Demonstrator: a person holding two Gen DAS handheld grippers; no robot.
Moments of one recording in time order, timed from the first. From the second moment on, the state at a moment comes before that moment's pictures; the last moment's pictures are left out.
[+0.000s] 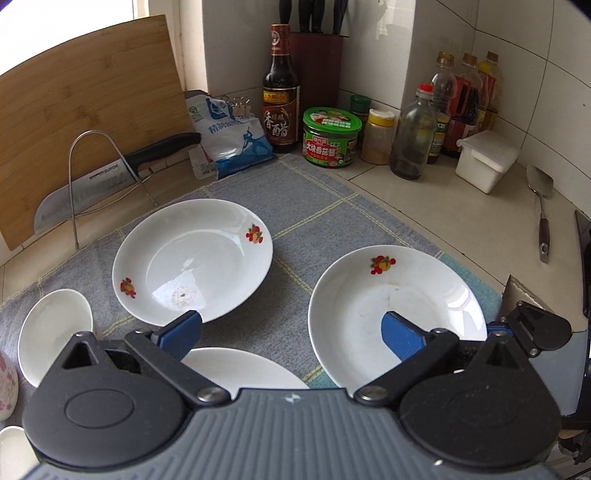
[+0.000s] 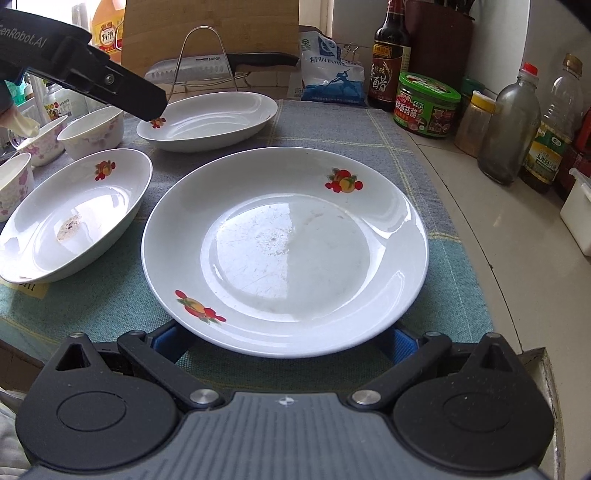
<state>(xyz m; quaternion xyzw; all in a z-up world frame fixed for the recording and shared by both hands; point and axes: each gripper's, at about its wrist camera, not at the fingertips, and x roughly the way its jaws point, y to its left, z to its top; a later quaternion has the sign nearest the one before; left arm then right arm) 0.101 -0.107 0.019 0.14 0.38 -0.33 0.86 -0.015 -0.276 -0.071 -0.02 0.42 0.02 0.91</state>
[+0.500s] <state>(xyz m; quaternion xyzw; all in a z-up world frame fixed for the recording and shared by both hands) 0.125 -0.158 0.005 0.18 0.40 -0.38 0.81 -0.023 -0.278 -0.076 -0.03 0.38 0.02 0.92</state>
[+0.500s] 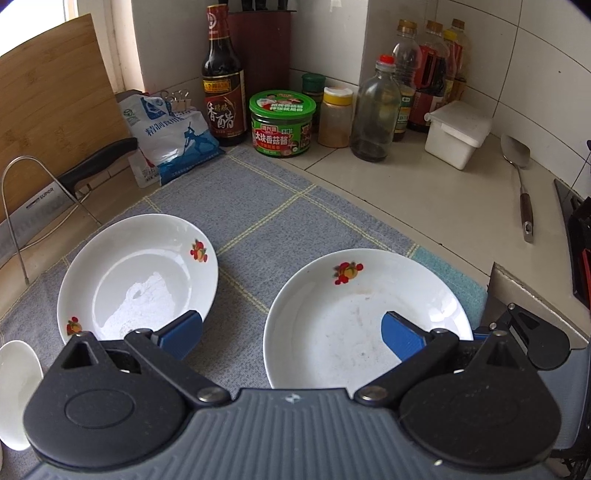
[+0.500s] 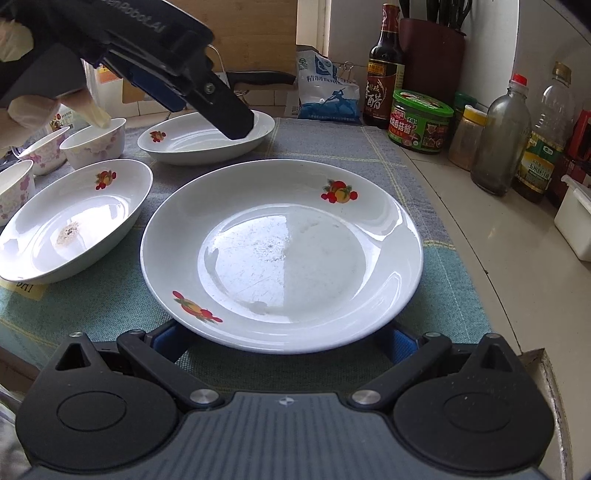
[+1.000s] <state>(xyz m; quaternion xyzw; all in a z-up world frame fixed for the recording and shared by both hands) 0.155 -0.215 -0.026 0.24 0.44 -0.44 0.74 -0.023 -0.282 -0.078 -0.04 0.37 0.05 0.93</state>
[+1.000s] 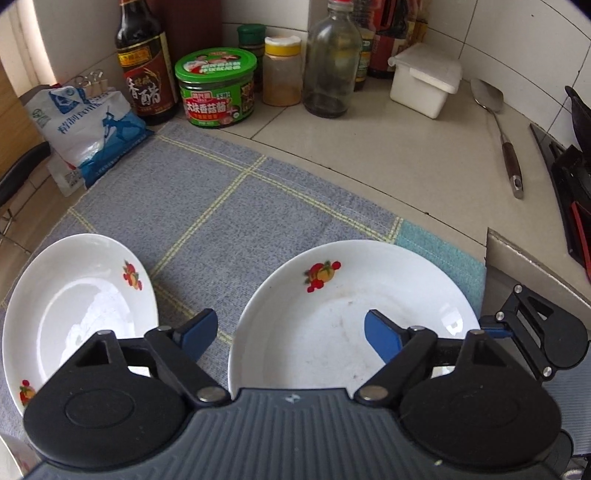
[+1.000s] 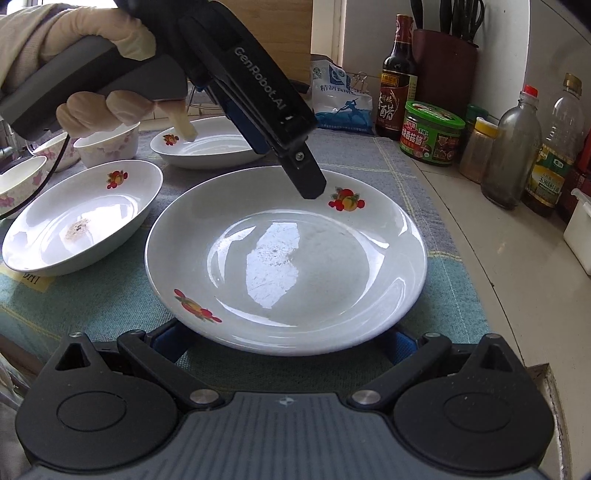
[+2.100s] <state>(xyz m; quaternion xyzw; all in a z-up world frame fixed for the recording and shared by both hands) 0.189 -0.244 -0.041 0.25 0.51 -0.47 0.68 0.001 -0.299 -0.064 -0.06 0.39 0.08 0.92</state>
